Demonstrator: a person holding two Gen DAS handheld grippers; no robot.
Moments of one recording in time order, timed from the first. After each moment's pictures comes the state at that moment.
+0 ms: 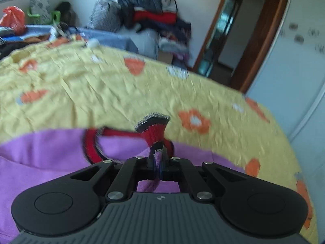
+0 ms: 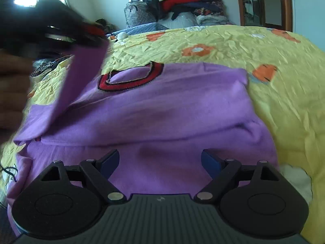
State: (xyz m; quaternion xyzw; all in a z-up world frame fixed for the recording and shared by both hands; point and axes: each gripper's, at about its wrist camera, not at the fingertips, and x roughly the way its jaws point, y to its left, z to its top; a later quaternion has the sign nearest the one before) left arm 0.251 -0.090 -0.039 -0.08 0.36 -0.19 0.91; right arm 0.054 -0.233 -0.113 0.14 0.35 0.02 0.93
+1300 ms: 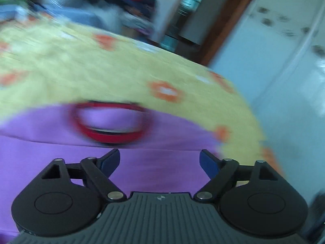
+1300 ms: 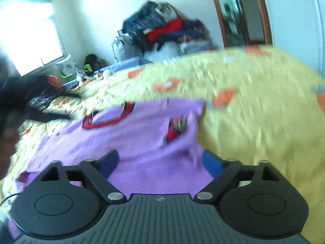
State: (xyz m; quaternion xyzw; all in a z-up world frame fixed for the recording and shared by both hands) left arm 0.221 0.000 -0.040 -0.06 0.39 -0.27 0.88; right arm 0.039 -0.297 -0.089 0.14 0.25 0.00 0.96
